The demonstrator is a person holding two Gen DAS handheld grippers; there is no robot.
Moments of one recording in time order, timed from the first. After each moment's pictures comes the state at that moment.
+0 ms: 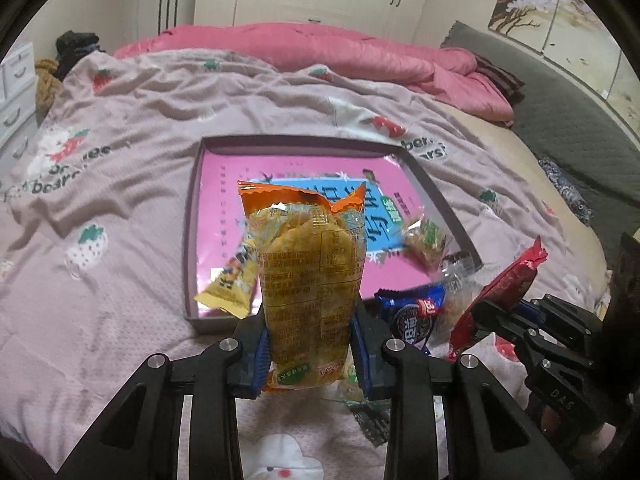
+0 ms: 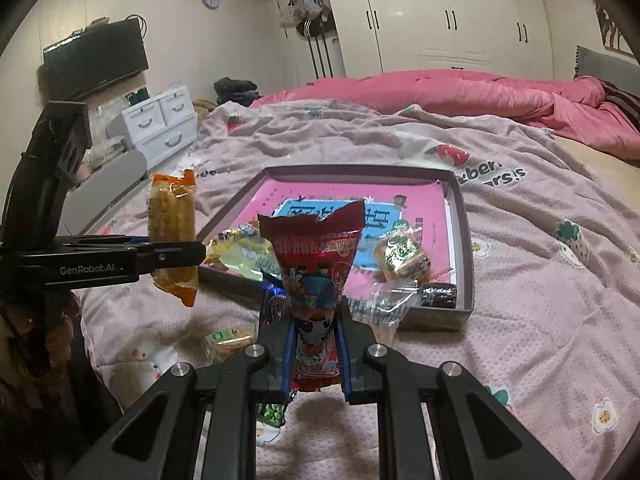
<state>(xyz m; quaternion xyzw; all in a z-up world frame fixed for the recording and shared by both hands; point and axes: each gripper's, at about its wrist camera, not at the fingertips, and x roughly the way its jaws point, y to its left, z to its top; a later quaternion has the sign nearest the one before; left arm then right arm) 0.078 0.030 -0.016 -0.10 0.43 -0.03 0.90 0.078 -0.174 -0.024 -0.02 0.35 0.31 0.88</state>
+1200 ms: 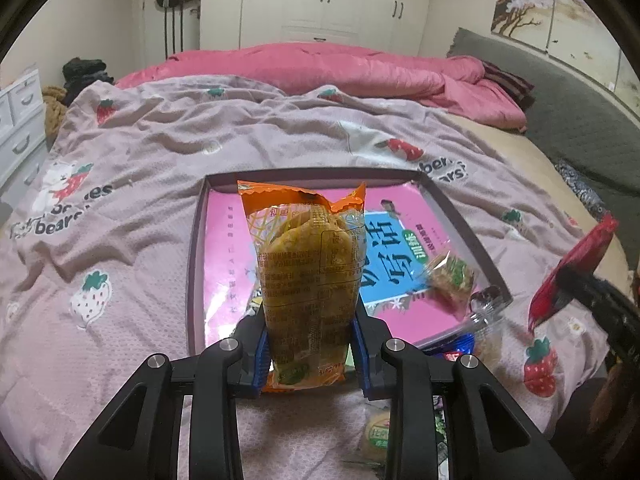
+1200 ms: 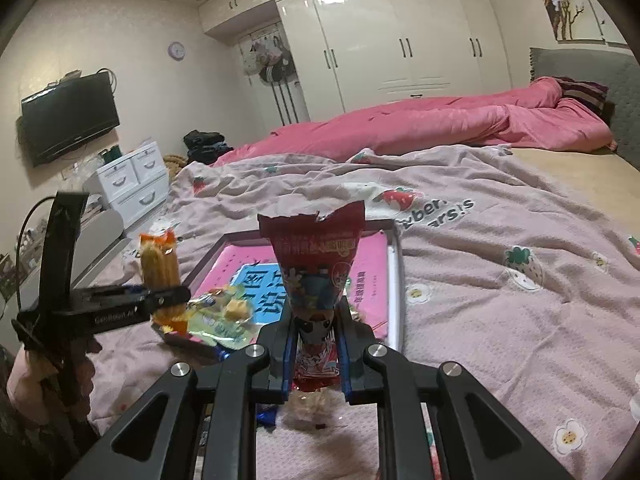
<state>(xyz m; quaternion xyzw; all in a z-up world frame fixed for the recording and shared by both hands) 0.114 0.027 -0.022 -0.06 0.40 -0.01 0.92 0.102 -0.221 0.004 0.04 0.29 0.25 0.92</state>
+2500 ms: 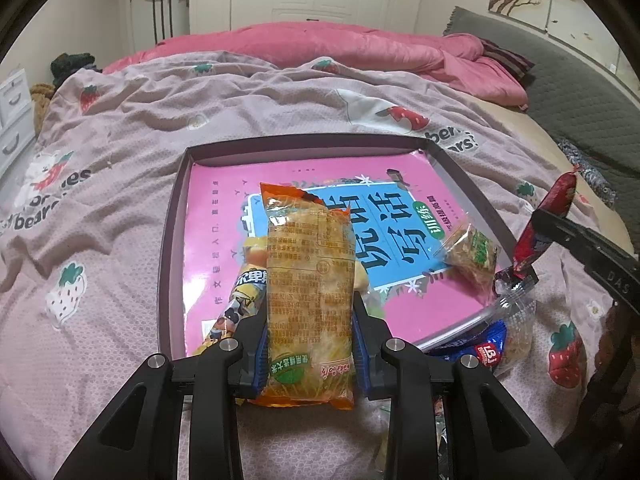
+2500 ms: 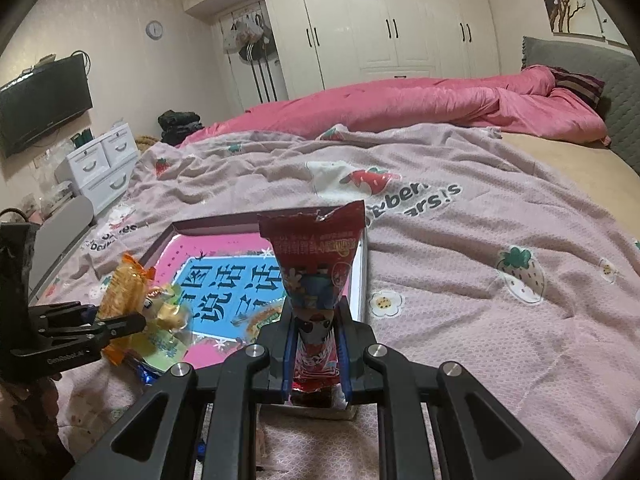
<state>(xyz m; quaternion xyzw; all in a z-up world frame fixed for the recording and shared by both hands) 0.133 0.023 -0.054 -0.05 0.43 -0.02 0.90 0.169 -0.213 -0.031 0.01 0.34 0.22 0.92</state>
